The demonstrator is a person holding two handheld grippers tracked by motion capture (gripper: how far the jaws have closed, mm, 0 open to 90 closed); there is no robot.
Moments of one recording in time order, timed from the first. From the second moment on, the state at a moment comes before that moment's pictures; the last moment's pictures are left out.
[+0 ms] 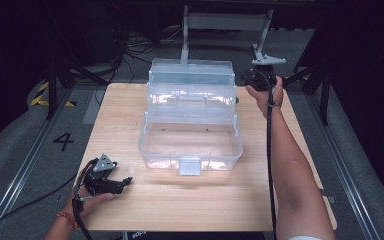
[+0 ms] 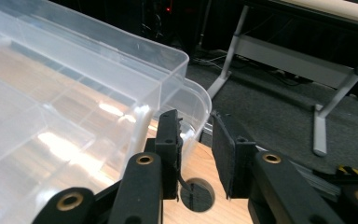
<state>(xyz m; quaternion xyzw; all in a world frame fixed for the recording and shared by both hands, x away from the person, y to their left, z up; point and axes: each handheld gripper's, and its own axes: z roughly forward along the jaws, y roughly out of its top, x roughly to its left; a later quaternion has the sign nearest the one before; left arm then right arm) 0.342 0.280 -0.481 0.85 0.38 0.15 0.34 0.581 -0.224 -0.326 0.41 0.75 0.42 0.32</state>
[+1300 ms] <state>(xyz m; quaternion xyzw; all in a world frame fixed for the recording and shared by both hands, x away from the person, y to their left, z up) 0.342 0.279 -0.481 0.85 0.38 0.15 0.34 0.475 -0.260 -0.351 0.34 0.79 0.41 0.31</state>
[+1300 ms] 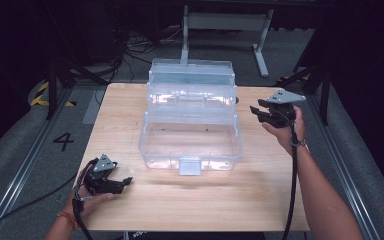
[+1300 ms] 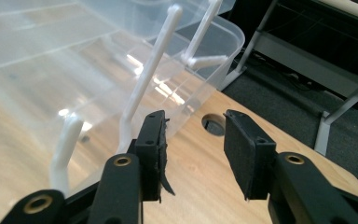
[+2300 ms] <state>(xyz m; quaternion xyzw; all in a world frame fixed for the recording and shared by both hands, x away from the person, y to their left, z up) 0.342 0.279 -0.481 0.85 0.39 0.15 0.33 0.381 -0.322 -0.445 0.35 0.83 0.34 0.27</state>
